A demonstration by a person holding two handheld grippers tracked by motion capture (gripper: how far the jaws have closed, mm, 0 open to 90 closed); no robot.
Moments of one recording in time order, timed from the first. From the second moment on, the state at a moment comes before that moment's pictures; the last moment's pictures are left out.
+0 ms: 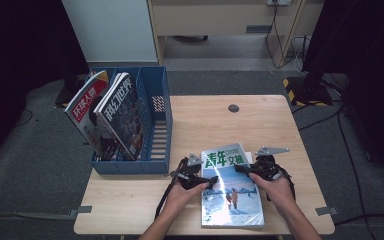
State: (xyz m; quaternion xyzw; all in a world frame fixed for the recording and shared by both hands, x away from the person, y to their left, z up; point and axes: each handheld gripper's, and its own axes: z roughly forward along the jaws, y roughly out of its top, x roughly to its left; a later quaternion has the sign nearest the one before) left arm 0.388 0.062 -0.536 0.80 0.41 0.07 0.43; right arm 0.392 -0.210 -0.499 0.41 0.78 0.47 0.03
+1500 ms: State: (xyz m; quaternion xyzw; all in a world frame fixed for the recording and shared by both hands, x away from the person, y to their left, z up) left arm 0.400 0.051 -0.540 0.78 0.40 -0.01 0.48; right arm 0.402 -0.215 -0.508 0.42 0.80 0.40 0.13
